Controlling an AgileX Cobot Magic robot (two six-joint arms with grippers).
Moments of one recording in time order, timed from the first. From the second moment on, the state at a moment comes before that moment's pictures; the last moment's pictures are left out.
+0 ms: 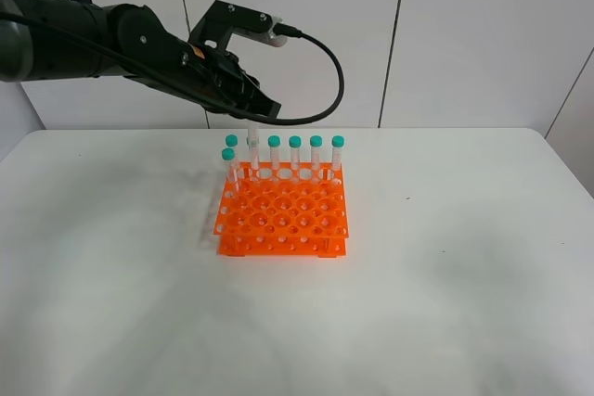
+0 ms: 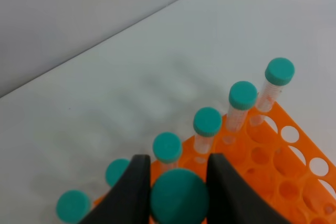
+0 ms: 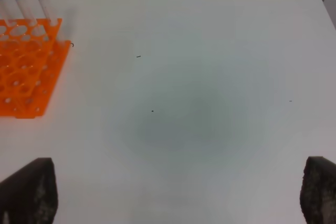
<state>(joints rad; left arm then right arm) -0.43 1.84 -1.37 -0.27 0.25 0.35 0.03 -0.01 -0.49 0.02 1.02 -0.03</state>
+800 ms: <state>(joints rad) -0.42 1.91 -1.38 -0.27 0.22 0.34 0.03 -0.01 -0.49 0.02 1.02 -0.03</state>
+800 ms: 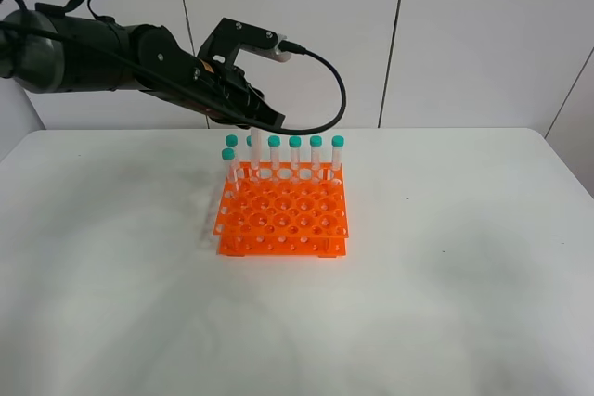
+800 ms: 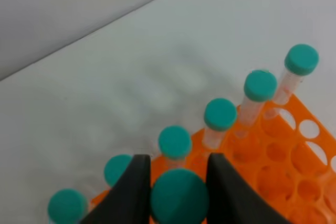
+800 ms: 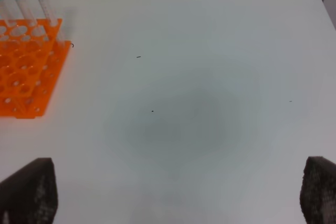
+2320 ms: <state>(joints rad) -0.41 1.95 -1.33 -0.28 0.13 0.29 0.03 -0.01 -0.49 0.02 1.02 -0.03</state>
